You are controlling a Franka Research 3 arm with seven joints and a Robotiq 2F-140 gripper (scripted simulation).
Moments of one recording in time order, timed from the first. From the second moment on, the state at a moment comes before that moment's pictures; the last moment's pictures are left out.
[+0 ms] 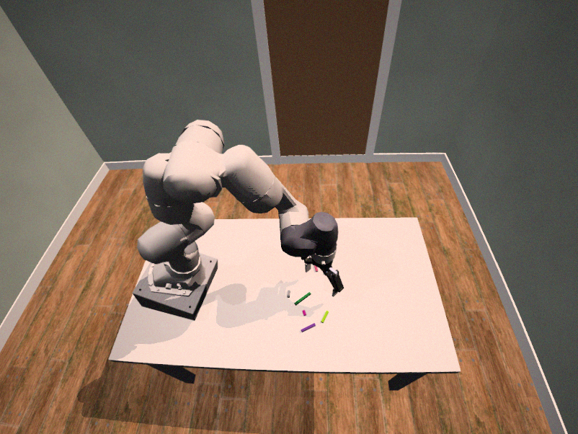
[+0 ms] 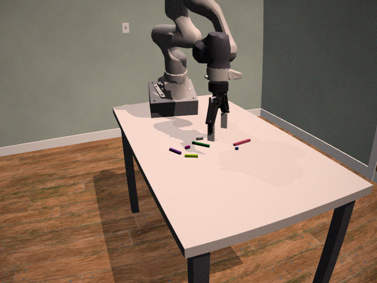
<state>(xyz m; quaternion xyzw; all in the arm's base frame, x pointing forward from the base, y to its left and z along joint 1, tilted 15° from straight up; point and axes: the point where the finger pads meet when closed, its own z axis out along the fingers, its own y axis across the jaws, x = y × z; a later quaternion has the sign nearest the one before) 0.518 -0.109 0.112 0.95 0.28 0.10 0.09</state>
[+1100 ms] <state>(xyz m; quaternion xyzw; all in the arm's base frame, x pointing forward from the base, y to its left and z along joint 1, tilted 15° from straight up) 0.479 -0.101 0.112 0.99 -0.02 0.13 0.03</state>
